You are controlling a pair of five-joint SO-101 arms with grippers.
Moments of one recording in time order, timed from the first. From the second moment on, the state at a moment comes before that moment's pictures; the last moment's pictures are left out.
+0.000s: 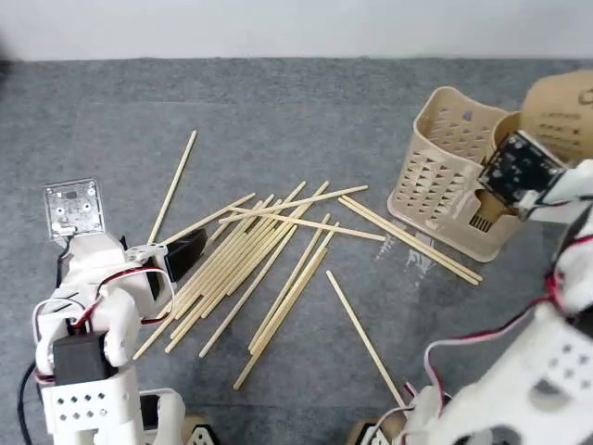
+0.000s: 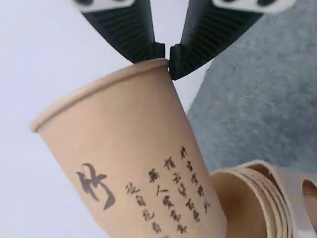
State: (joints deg) left arm -12.0 -67.5 54.3 69.1 11.5; right arm 35.3 -33.5 -6.3 72.4 92.0
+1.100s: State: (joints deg) left arm -12.0 -67.5 54.3 69.1 11.5; right arm 33.2 -21.5 -6.2 55.1 108.3
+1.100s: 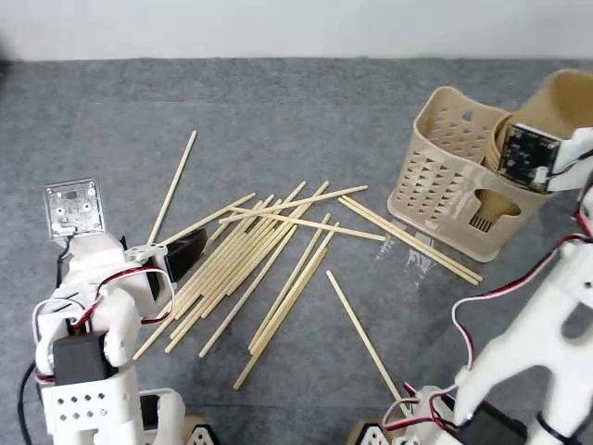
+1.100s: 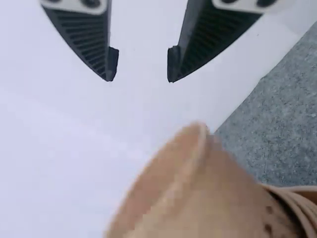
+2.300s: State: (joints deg) left arm -12.0 -67.5 54.3 69.8 11.5; right arm 24.4 -8.9 6.4 29.8 44.7
